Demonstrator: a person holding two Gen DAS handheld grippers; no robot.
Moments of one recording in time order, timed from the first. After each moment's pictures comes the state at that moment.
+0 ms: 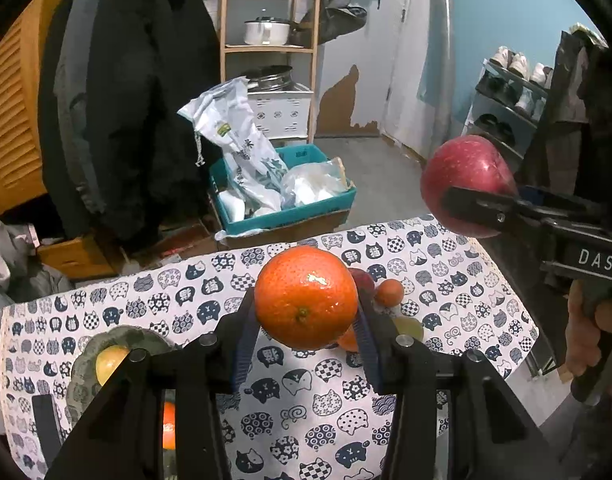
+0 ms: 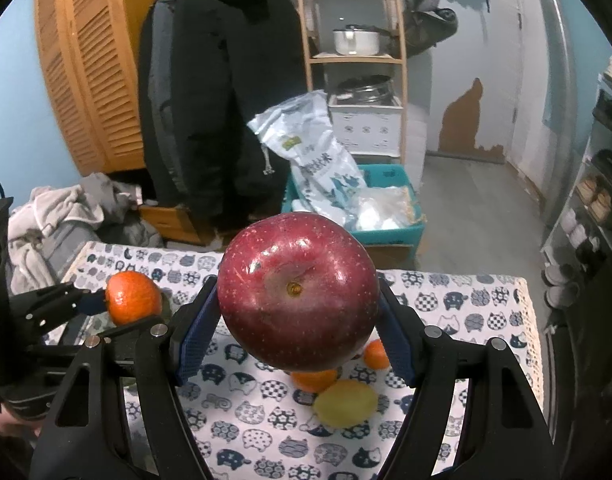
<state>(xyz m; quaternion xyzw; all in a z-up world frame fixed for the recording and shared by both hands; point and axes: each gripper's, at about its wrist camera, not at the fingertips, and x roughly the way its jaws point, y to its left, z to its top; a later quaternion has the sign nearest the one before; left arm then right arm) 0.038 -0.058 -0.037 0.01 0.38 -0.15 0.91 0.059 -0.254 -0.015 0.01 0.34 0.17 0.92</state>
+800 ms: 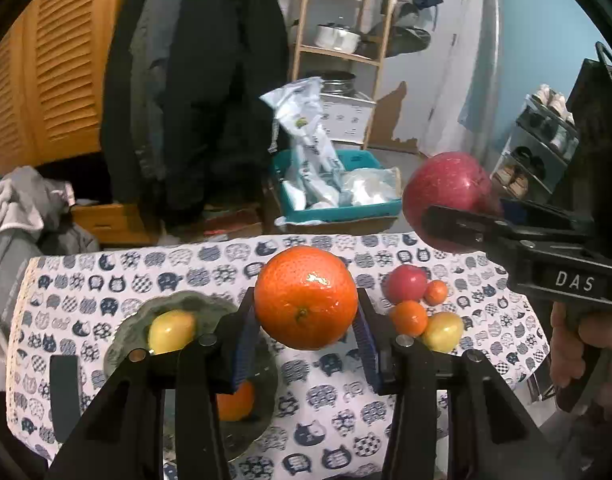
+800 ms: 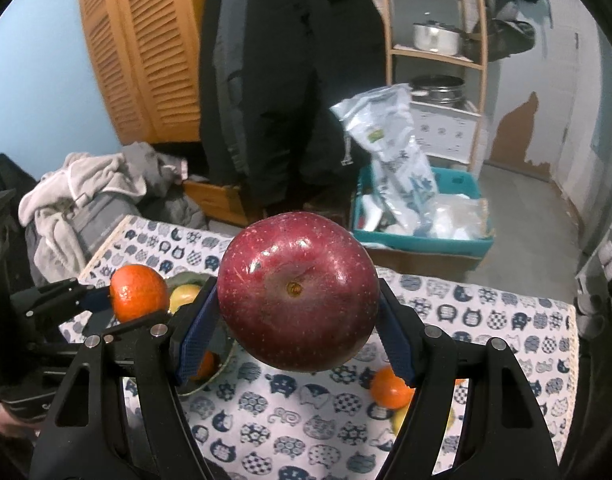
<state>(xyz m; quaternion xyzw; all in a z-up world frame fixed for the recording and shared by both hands) 0.016 0.045 -0.043 -0.04 0.38 -0.09 0.92 0.069 -0.139 -0.024 -0.03 0.36 0.25 0.90</state>
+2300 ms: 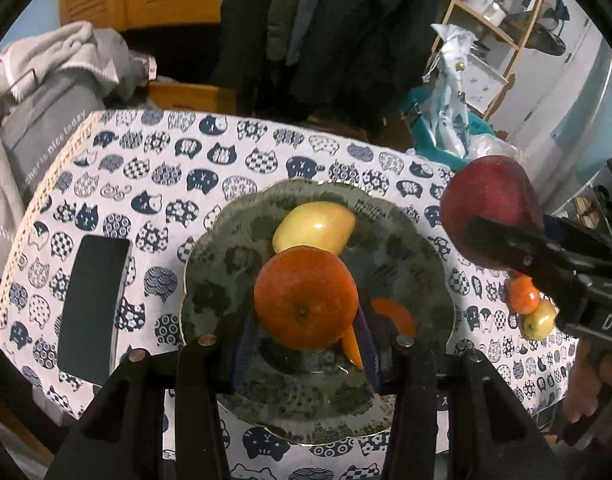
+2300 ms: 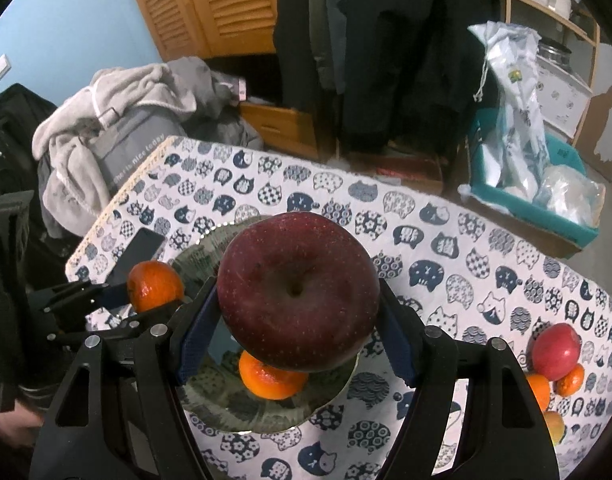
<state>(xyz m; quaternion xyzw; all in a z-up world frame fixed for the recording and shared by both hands) 0.018 0.184 -0.164 -0.14 0.49 0.04 0.86 0.090 0.017 -0.131 -0.07 0.46 0.33 0.82</state>
